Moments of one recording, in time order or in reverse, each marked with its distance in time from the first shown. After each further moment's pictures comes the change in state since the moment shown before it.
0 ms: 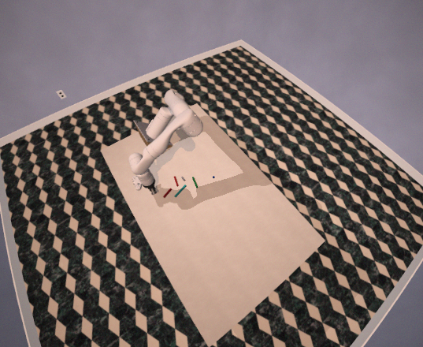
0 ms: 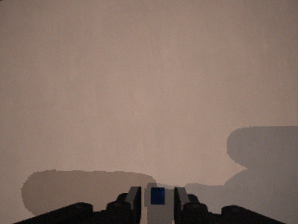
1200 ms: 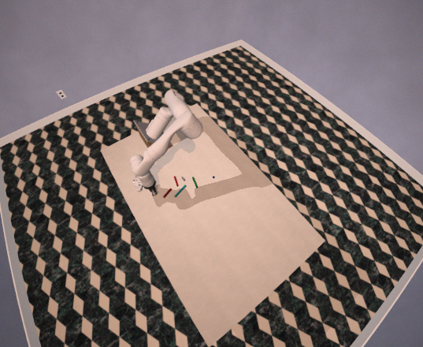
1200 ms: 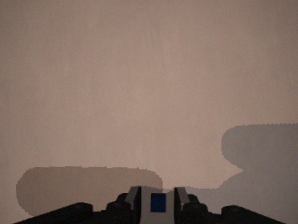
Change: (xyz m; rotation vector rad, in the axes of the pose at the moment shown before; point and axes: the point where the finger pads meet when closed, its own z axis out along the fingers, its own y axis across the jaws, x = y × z) arm 0.000 0.000 0.016 0.001 0.000 0.000
